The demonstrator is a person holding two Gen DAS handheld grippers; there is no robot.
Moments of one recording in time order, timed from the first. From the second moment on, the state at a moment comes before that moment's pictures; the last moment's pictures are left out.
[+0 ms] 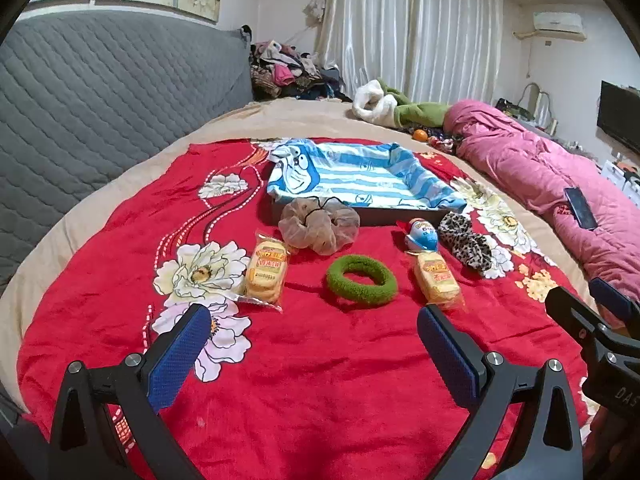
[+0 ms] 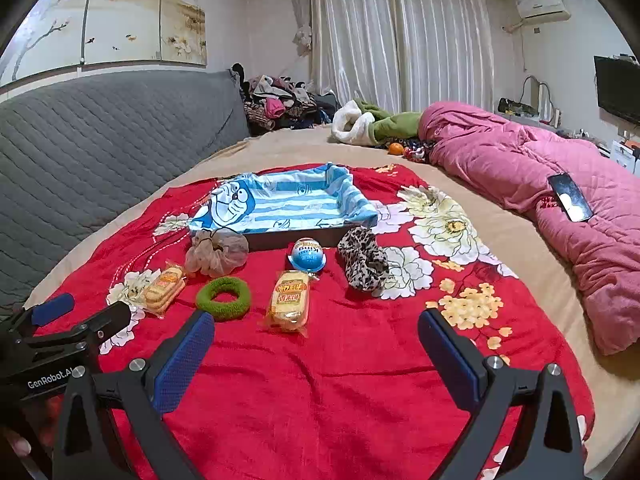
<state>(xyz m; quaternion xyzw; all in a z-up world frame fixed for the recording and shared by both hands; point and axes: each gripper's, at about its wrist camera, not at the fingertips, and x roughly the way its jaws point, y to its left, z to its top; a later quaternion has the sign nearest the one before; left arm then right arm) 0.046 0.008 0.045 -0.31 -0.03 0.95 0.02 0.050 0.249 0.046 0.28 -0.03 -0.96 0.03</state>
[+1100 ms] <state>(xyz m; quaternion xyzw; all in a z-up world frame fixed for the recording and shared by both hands) 0.003 0.008 0.032 -0.33 -0.01 0.94 0.01 0.019 0.250 0.032 0.32 -0.01 -0.95 0.02</state>
